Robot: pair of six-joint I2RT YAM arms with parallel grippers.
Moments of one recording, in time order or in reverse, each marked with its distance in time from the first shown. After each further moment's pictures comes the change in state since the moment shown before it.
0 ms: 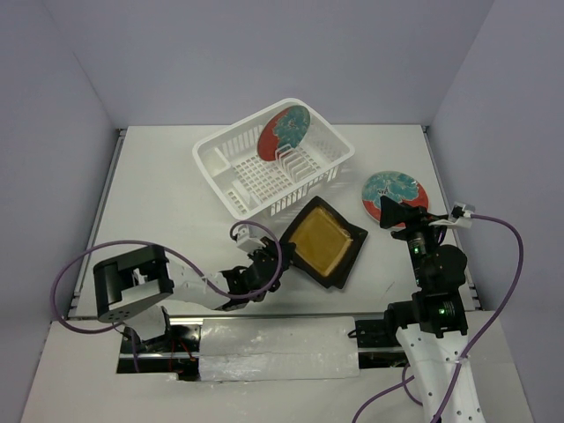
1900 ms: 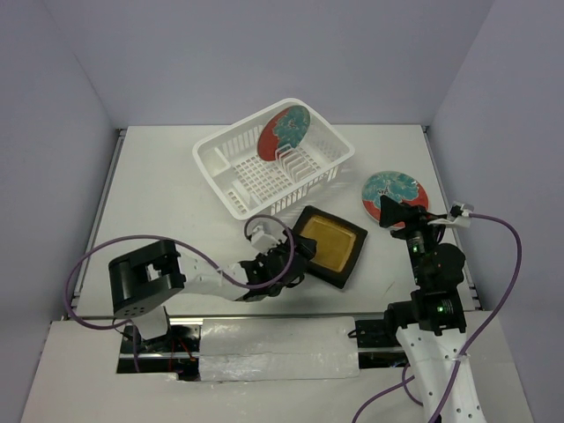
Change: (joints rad) left arm -0.006 0.095 0.161 -0.264 0.075 -0.270; right arm 0.000 0.001 -0.016 0.024 0.007 -0.007
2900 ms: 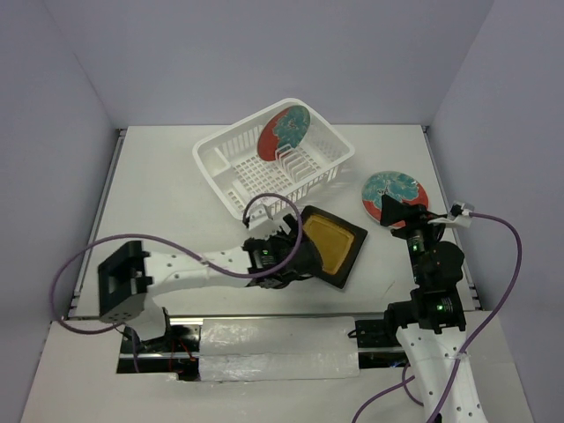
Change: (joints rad) left arm -0.052 -0.011 0.508 -1.115 -0.179 -0.217; right arm 0.000 0.026 0.000 -0.006 0.033 0.005
